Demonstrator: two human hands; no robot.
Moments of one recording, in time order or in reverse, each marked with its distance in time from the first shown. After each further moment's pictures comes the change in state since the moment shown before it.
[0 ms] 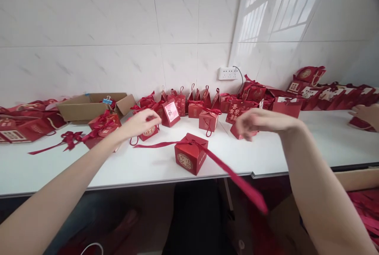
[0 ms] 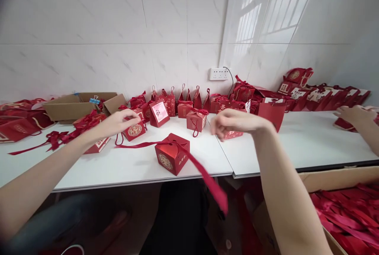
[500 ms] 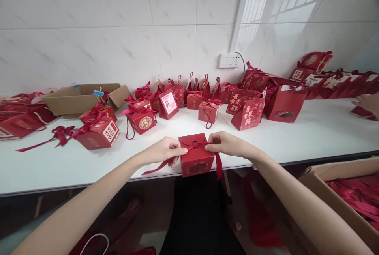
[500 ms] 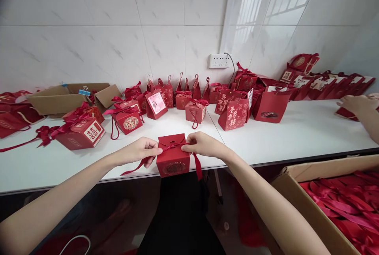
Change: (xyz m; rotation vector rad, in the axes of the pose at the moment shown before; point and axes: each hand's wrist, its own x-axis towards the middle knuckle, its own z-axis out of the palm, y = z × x) left_hand -0.041 0.011 0.086 -0.559 -0.688 -0.134; right_hand 0.051 0.034 0.100 0.022 0.202 0.119
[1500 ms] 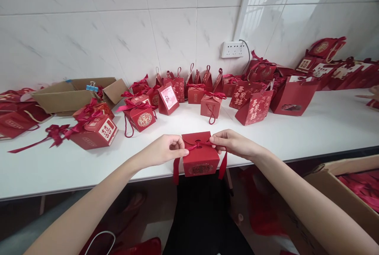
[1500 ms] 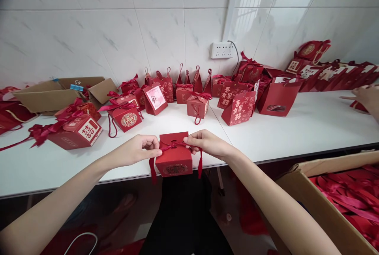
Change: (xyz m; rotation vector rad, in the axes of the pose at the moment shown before) left_hand -0.002 0.002 -0.003 0.231 0.137 0.067; right_hand 0.010 0.015 0.011 0.572 -0.108 0.001
